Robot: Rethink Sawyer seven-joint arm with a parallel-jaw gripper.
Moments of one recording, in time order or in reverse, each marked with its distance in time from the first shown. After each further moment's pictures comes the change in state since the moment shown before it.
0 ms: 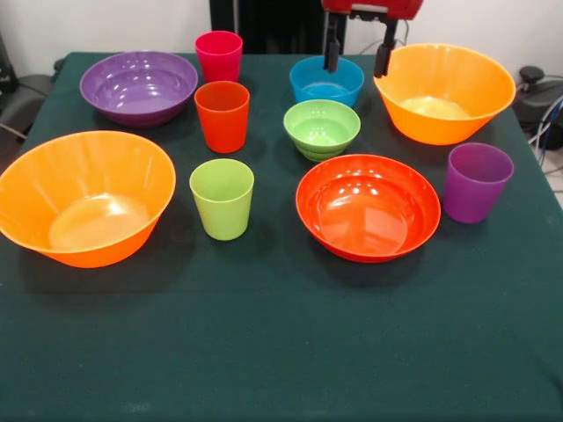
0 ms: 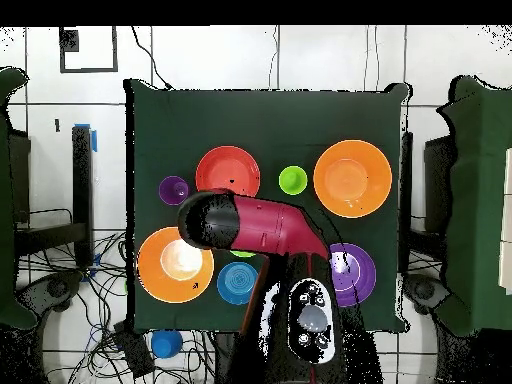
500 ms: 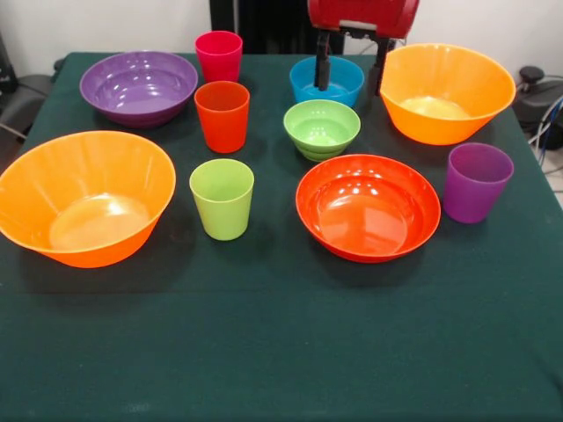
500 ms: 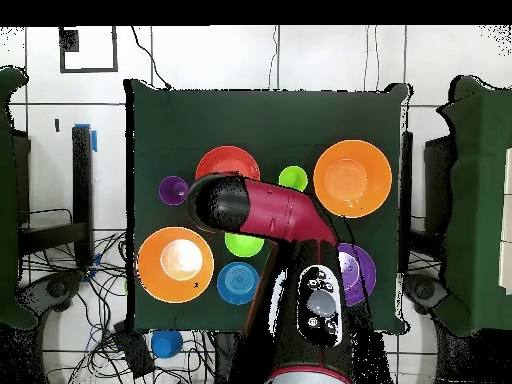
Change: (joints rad) arm -0.008 0.046 -0.017 -0.077 0.050 0.000 0.048
